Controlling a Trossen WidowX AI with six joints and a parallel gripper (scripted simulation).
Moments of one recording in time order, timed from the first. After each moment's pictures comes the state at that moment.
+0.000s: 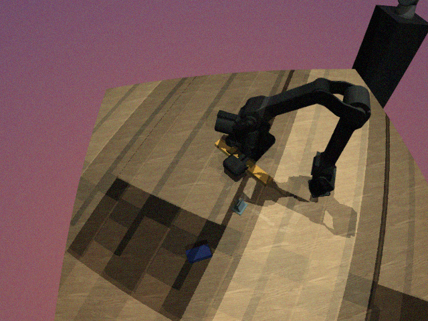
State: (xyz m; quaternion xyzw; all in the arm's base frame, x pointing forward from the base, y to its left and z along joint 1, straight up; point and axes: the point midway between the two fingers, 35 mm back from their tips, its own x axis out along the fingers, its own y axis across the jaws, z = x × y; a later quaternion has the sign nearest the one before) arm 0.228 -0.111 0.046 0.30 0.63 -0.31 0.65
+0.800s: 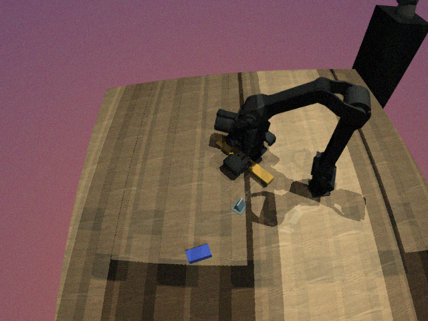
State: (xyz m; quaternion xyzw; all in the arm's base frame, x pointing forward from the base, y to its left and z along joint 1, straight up) arm 0.227 -0.110 0.053 0.30 0.64 -0.31 0.64
